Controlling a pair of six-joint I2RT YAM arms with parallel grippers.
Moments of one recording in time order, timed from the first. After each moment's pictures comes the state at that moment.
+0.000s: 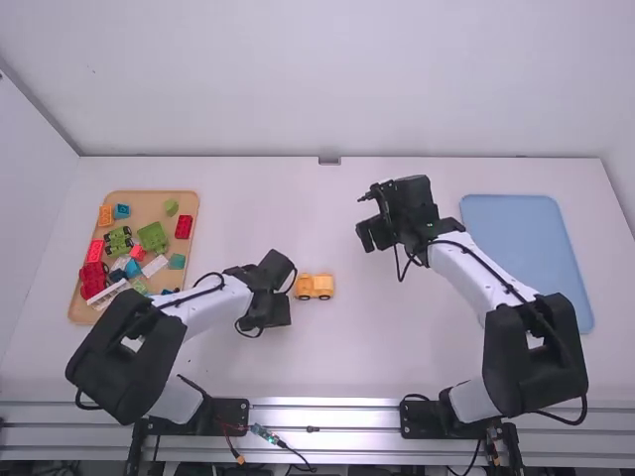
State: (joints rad) left arm -0.50 1.55 0.68 -0.57 0.00 -0.69; right arm 0.30 1.59 1.02 -0.31 -0.17 -0.19
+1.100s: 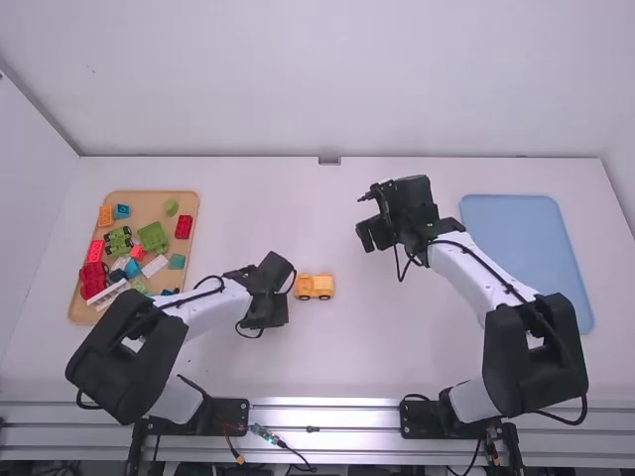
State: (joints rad) left arm -0.50 1.55 0.65 -0.49 0.00 -0.66; right arm 0.30 1.59 1.02 -0.31 -0.17 -0.19
